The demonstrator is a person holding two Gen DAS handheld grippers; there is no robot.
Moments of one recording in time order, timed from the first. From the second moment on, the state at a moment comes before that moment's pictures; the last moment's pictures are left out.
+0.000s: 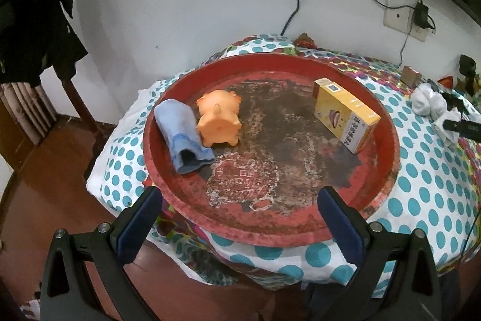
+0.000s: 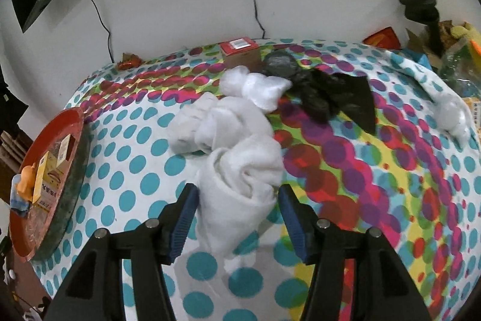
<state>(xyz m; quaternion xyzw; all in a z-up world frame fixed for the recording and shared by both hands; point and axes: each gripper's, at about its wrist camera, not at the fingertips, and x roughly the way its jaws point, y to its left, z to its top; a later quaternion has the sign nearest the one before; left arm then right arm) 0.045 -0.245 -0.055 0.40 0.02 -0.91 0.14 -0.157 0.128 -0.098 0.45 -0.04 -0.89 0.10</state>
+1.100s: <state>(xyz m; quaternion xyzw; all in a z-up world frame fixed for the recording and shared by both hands) -0.124 0.021 -0.041 0.40 -0.06 -0.91 -0.12 -0.152 0.263 -0.100 0.39 -0.04 -0.92 0.02</state>
